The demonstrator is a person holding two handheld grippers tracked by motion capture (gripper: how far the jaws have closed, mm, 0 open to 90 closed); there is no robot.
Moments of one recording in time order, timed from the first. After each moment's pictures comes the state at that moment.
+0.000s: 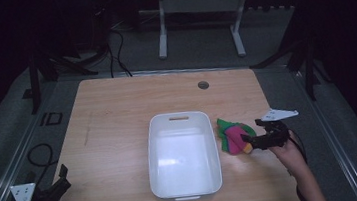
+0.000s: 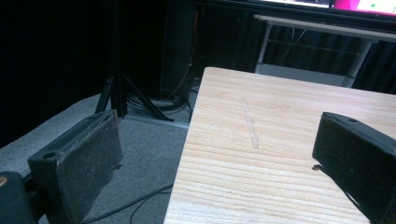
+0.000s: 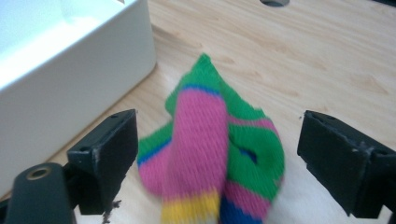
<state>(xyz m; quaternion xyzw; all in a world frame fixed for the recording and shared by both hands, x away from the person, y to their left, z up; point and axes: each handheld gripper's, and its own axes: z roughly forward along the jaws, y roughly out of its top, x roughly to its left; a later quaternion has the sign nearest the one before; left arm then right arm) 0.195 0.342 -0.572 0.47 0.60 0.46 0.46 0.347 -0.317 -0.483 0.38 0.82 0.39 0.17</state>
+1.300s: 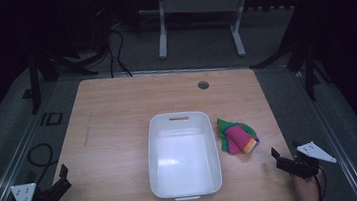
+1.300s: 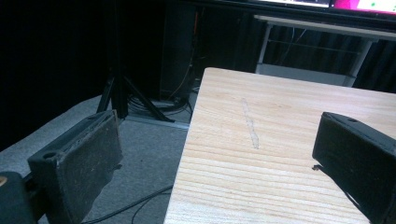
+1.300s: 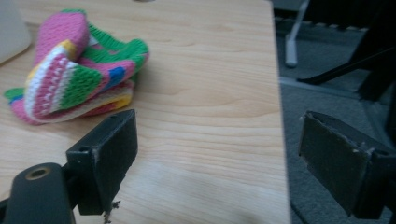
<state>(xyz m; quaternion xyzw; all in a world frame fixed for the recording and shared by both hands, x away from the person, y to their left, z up) 0.194 0.341 -0.572 0.47 0.60 0.46 0.46 0.267 -0.397 -0.554 0.50 0.68 0.41 0.34</state>
